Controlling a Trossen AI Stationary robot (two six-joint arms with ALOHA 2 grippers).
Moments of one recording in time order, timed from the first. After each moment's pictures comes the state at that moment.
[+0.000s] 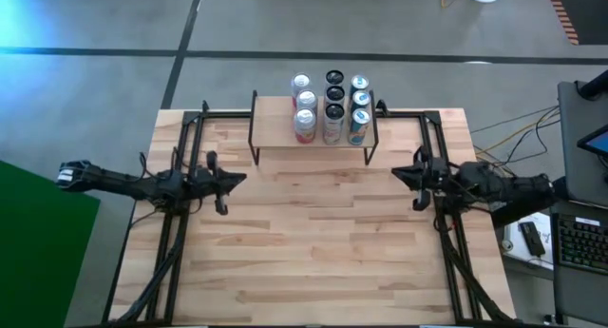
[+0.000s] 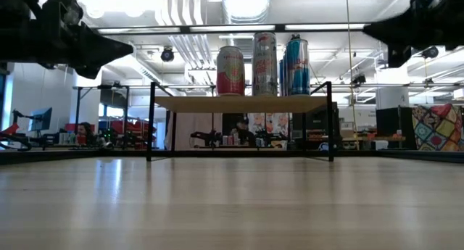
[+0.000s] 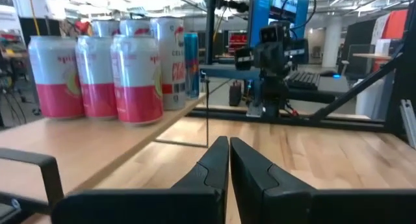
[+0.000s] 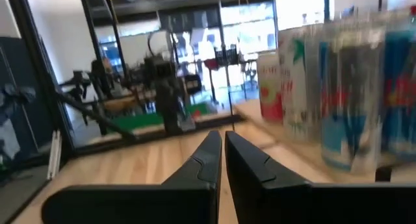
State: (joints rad) left arm -0.12 0.39 0.01 0.48 -0.38 0.02; right arm 0.02 0.09 0.13 0.06 0.20 0.12
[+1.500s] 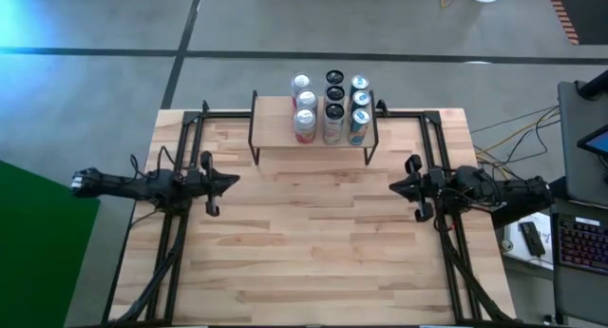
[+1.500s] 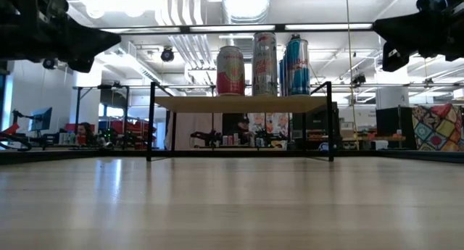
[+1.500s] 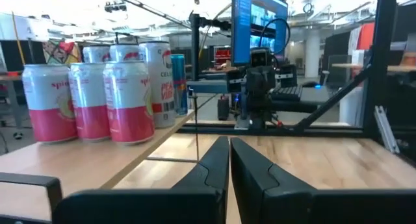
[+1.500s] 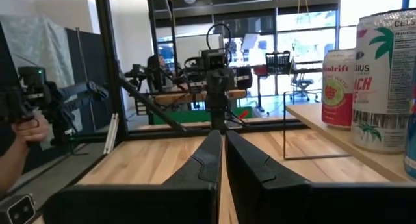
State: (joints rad) left arm -0.13 0.10 0.01 0.25 -0.32 0.07; right arm 0.02 0.00 0.01 0.17 -0.03 0.08
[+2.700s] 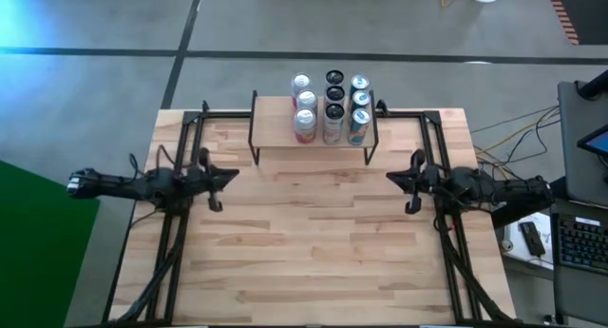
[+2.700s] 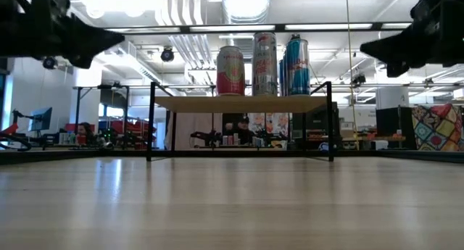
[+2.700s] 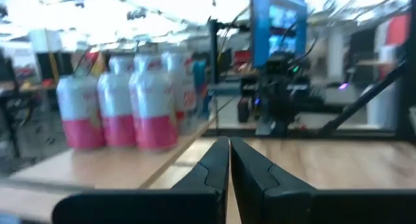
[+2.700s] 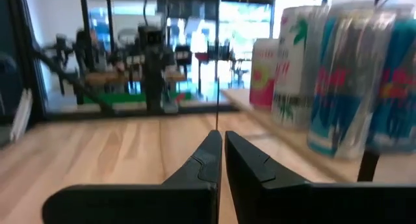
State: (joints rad) left arm -0.10 0.15 0.02 0.30 -0.38 0.13; right arm 0.02 0.03 0.01 0.09 0.21 -0.04
